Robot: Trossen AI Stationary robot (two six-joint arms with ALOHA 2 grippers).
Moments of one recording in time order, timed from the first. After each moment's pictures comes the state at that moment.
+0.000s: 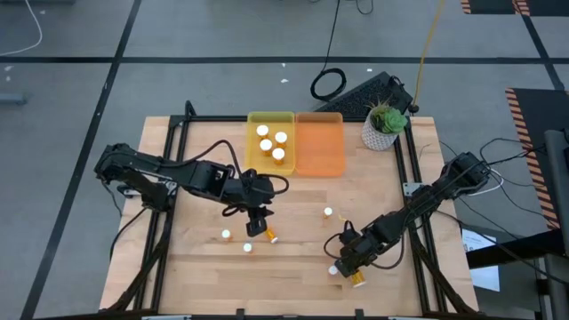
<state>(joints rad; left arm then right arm) -0.22 1.55 1.51 -0.86 -0.11 -0.44 0.59 1.59 0.78 -0.35 -0.27 1.65</state>
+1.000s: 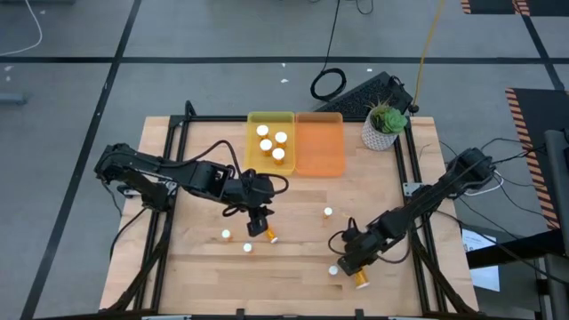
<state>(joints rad) -0.22 1.55 1.51 -0.86 -0.13 -0.48 0.59 1.50 0.74 -0.32 -0.29 1.66</state>
